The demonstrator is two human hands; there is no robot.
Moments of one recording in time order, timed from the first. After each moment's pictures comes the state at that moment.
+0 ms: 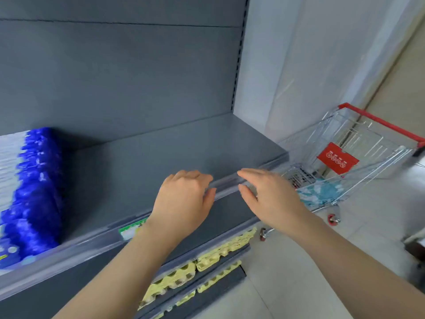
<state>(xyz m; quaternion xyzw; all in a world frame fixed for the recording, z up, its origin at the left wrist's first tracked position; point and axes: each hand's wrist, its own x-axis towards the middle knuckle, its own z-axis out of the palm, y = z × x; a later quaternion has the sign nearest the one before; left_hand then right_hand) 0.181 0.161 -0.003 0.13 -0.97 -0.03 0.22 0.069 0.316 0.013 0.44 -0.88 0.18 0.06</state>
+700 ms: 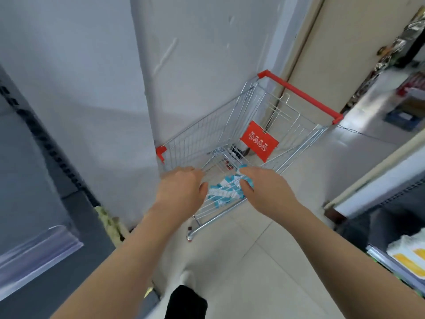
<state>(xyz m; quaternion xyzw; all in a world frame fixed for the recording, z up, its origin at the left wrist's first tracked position) -0.291 0.354 -0.100 0.06 -0.99 -0.10 0.09 -0.357 0.534 -0.075 0.27 -0.96 0.09 -0.02</state>
